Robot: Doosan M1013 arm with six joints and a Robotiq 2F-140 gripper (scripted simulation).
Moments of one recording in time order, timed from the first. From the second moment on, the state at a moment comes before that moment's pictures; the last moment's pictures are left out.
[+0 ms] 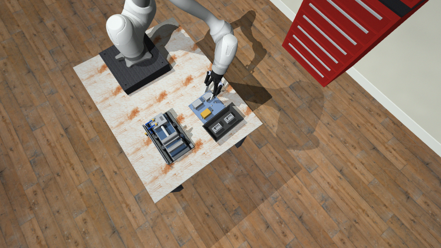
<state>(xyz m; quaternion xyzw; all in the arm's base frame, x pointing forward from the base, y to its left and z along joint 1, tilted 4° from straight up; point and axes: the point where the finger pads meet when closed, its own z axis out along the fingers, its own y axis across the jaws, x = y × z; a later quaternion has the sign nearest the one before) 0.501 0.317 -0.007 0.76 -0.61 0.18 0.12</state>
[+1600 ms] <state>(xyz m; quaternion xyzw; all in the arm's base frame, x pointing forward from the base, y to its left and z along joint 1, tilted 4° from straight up) 0.497 0.322 0.094 0.76 -0.61 0.18 0.12</state>
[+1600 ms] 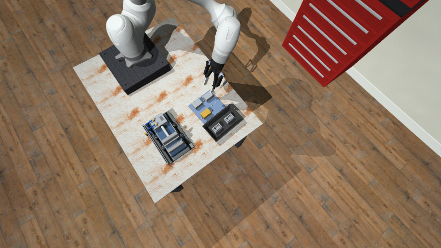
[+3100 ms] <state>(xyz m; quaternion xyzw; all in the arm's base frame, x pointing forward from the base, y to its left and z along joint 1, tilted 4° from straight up) 0.494 0.324 0.143 0.76 -0.61 0.18 0.12</state>
